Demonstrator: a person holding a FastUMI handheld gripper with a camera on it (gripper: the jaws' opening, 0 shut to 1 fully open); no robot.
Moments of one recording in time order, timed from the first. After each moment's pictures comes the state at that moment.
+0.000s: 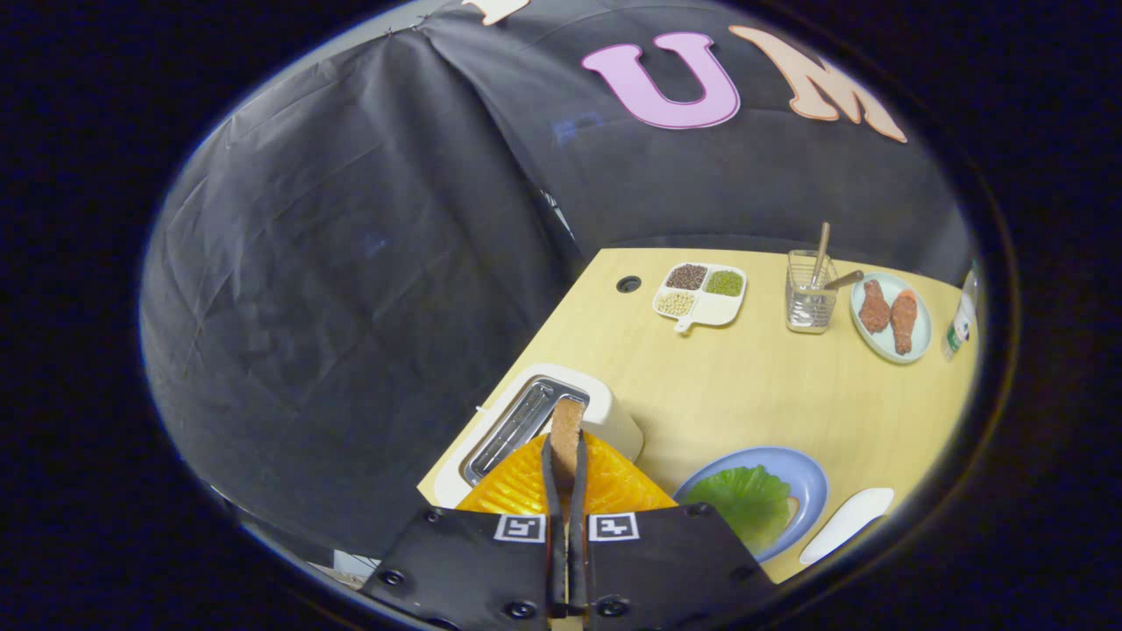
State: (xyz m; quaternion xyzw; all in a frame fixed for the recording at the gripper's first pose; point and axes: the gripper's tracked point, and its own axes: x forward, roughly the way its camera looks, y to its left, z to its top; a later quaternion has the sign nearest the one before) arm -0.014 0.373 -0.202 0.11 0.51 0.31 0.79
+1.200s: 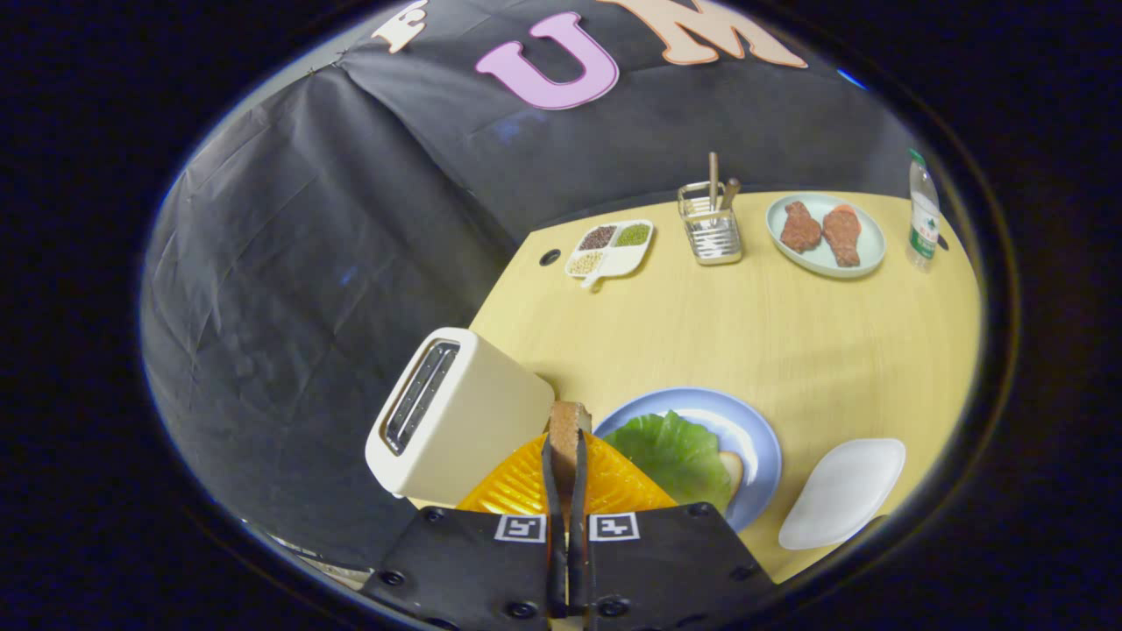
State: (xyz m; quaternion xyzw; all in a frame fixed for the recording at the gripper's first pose) arm -0.026 0.253 -0.281 0.15 0.55 0.25 0.78
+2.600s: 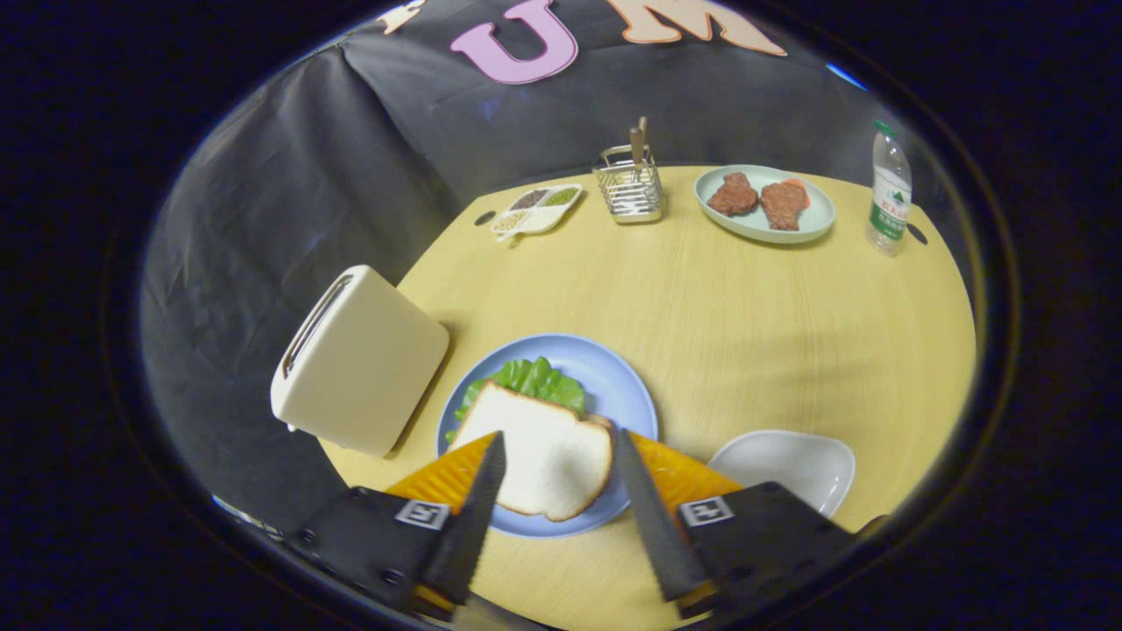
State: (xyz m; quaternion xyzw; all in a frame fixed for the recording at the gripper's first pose) arm -0.040 0.155 -0.341 0.08 0.55 0.24 0.79
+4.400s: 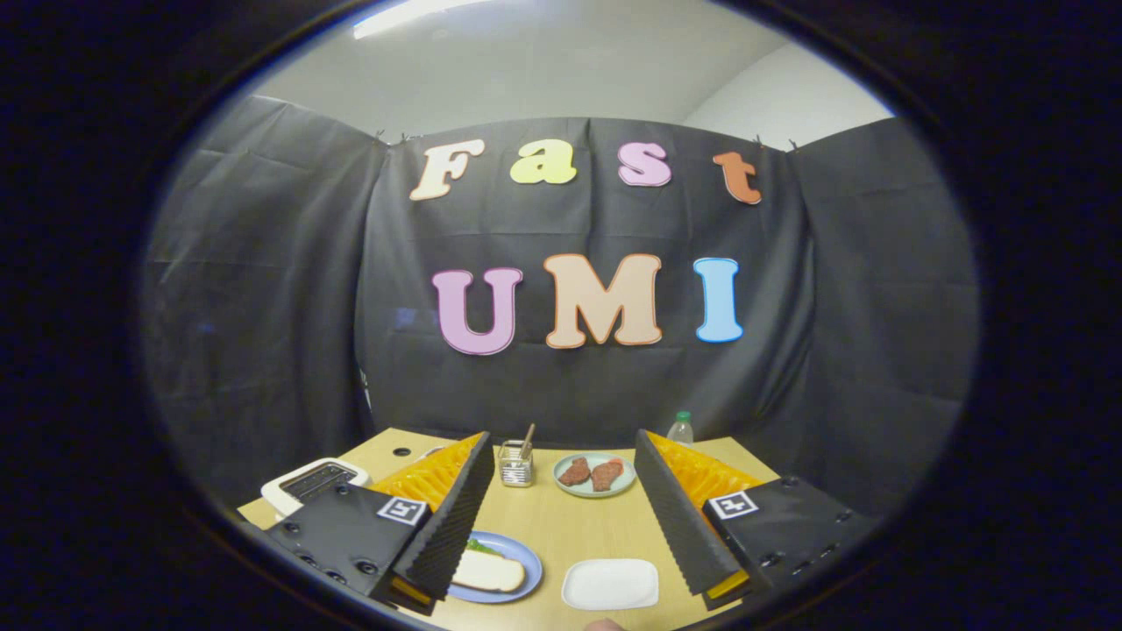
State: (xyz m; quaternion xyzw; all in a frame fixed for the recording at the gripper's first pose) arm -0.035 0.087 -0.036 -0.01 0.12 0.02 0.99
